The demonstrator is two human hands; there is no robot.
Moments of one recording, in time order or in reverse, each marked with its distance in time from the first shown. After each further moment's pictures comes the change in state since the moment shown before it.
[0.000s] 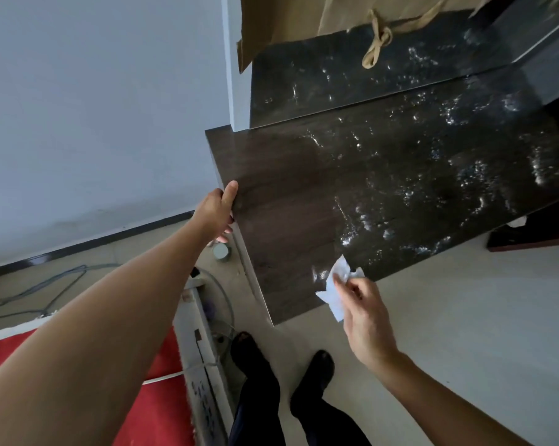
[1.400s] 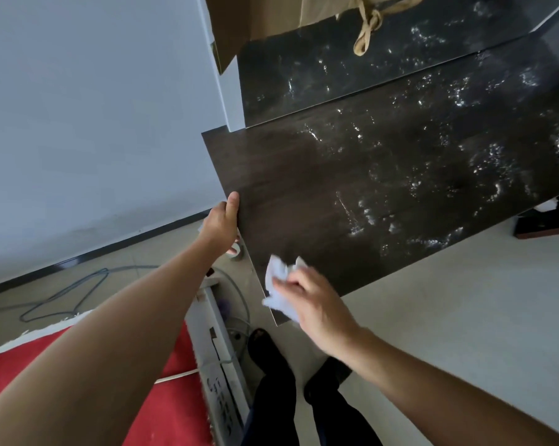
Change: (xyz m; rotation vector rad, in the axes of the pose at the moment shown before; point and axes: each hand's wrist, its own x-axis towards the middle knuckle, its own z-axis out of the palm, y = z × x) left_hand -0.015 -0.007 0.022 0.035 0.129 -0.020; right_hand 0.036 -0.051 0.022 0.204 -0.198 -0.245
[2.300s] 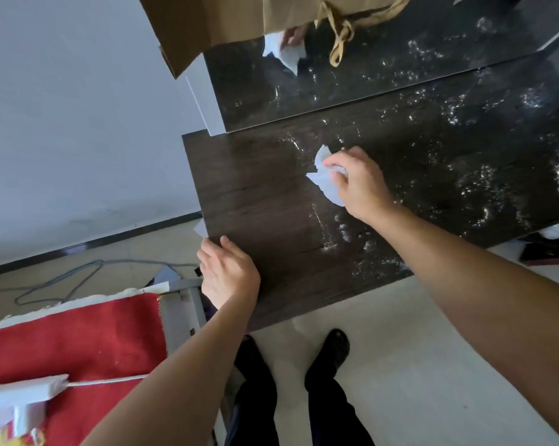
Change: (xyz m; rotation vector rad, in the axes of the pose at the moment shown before) left_hand -0.065 0.016 0.101 0.147 0.644 -0.272; right_hand 0.134 0.138 -0.129 -0.142 0.203 0.194
